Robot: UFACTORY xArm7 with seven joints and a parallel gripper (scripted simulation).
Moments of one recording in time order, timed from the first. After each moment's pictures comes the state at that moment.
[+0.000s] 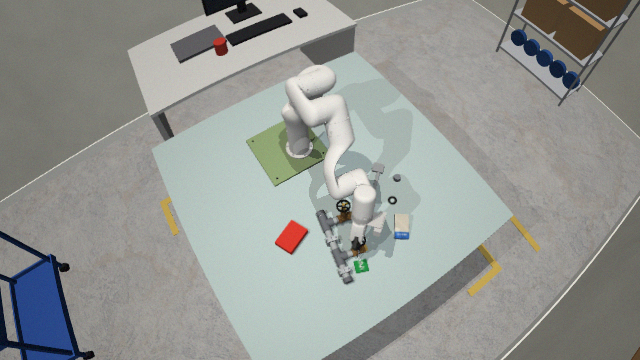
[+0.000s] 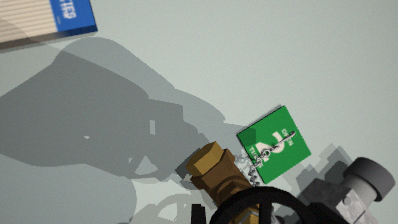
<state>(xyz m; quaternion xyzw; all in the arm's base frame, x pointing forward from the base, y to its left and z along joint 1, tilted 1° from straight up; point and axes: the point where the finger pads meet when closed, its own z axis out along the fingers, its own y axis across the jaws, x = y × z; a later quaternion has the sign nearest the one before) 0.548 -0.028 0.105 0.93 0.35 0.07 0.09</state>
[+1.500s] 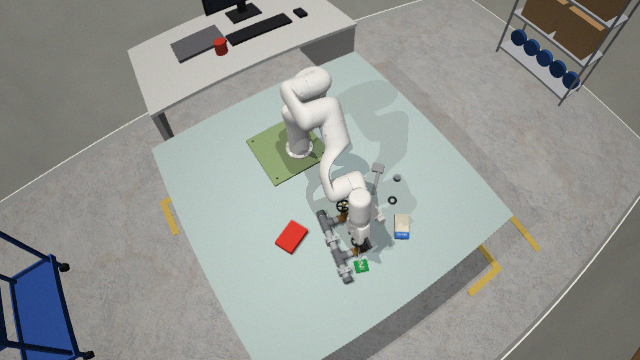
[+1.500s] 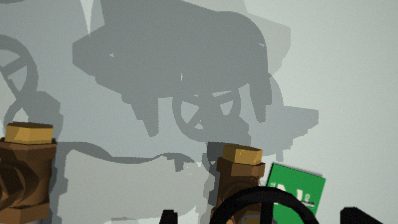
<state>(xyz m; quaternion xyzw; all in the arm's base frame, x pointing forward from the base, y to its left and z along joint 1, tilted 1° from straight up) 0.548 -0.028 0.105 0.71 0.70 0.05 0.07</state>
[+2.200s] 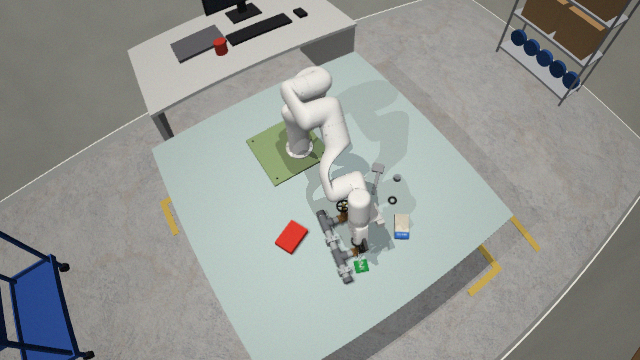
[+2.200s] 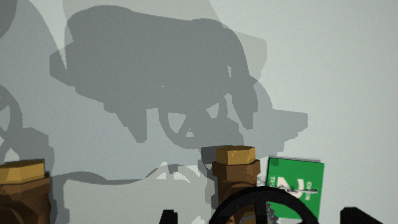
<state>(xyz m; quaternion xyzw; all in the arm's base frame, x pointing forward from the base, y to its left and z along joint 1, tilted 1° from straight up) 0.548 -0.028 0.105 0.77 0.63 0.06 0.07</state>
